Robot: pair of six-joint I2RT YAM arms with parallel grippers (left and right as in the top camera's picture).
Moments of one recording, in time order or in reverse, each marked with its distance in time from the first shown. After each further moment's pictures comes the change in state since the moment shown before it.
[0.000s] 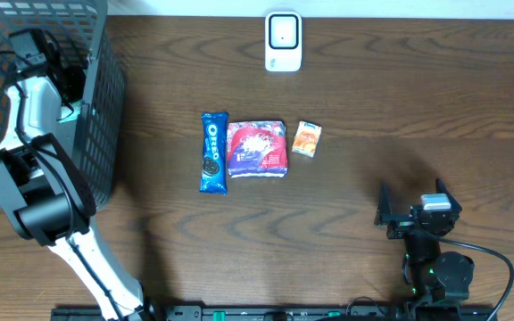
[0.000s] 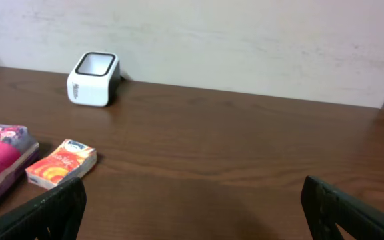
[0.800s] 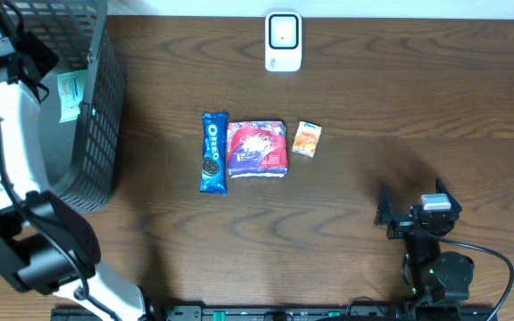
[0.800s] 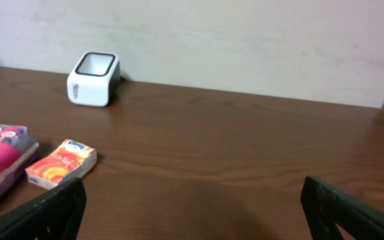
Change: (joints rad) left arm 0.002 -0.314 0.000 -0.086 -0.138 -0.305; right arm 0.000 0.000 0.000 0.000 0.000 0.000
